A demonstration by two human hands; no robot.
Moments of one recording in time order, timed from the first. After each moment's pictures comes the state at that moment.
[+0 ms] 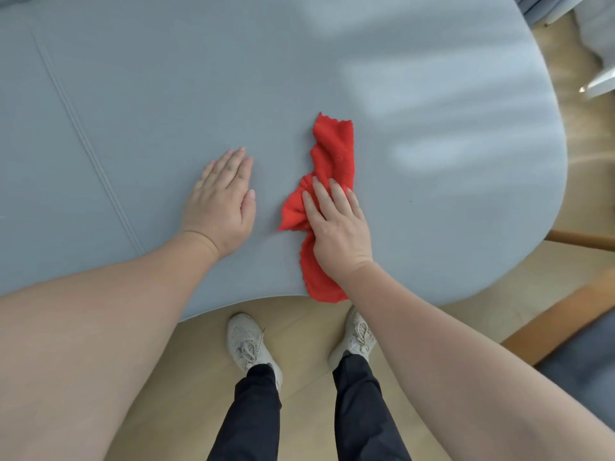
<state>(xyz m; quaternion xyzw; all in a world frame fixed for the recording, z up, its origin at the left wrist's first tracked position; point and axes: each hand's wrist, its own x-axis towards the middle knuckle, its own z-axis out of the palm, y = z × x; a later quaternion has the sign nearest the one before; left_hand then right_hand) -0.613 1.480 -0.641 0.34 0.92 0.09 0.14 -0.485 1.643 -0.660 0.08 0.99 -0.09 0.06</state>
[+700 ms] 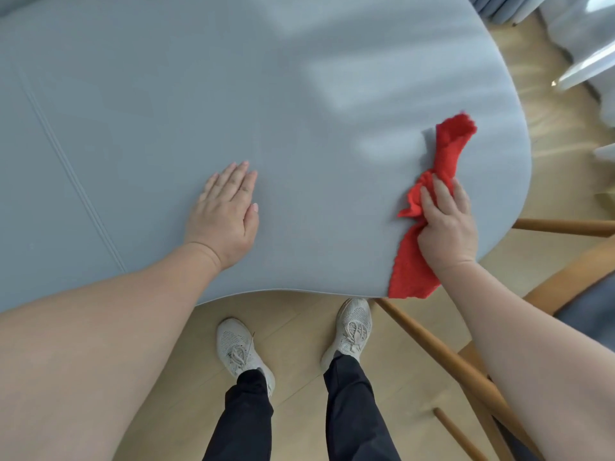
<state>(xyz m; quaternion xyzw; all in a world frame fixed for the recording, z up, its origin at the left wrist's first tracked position) -0.574 1.506 -0.639 0.37 0.92 0.08 0.14 -0.378 1.804 -0.667 0.25 0.97 -0.08 -0.01</state>
